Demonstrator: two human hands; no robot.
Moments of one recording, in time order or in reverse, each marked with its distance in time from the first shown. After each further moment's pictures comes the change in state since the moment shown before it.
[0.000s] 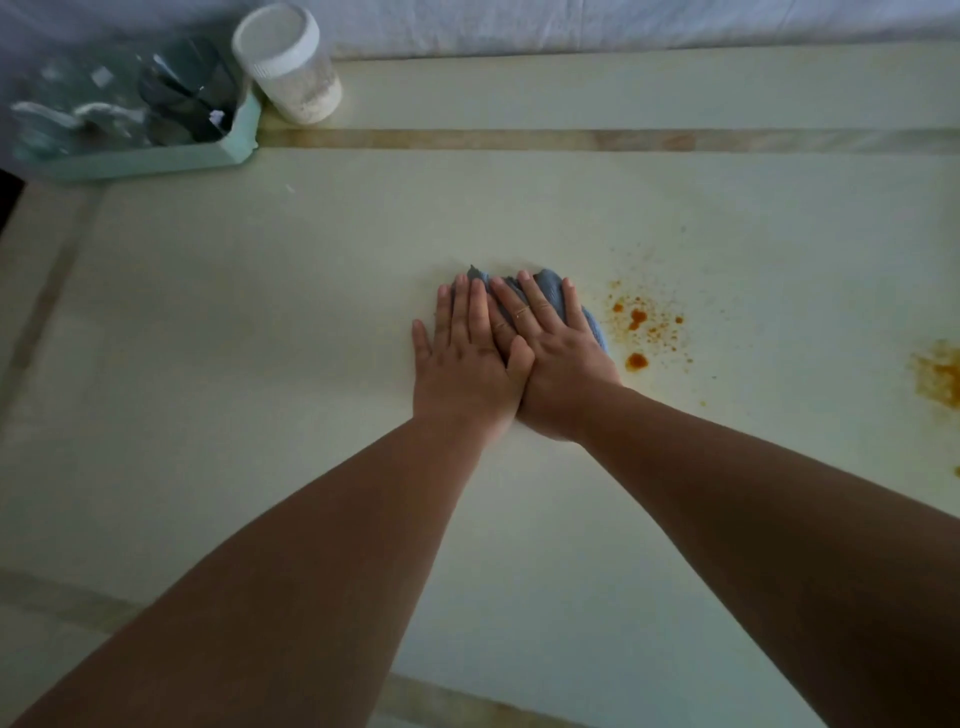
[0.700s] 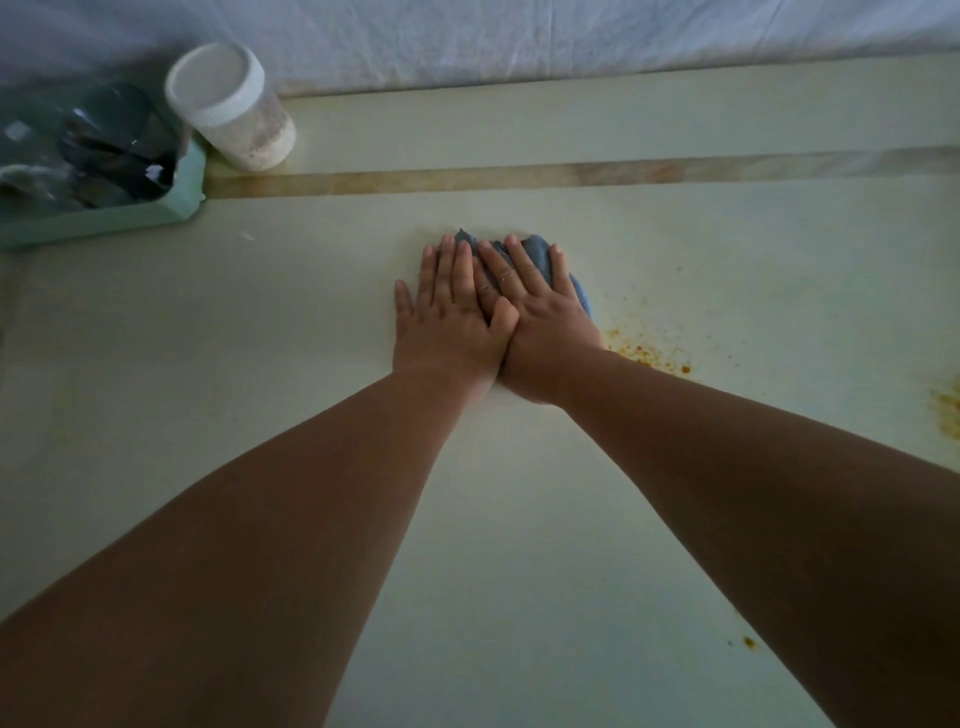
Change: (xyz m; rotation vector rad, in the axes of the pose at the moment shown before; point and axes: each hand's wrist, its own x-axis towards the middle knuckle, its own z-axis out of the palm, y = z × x) left_hand 0.106 0.001 -0.026 0.034 -0.047 0.093; right_hand 0.084 0.038 -0.009 -0.026 0.014 0.132
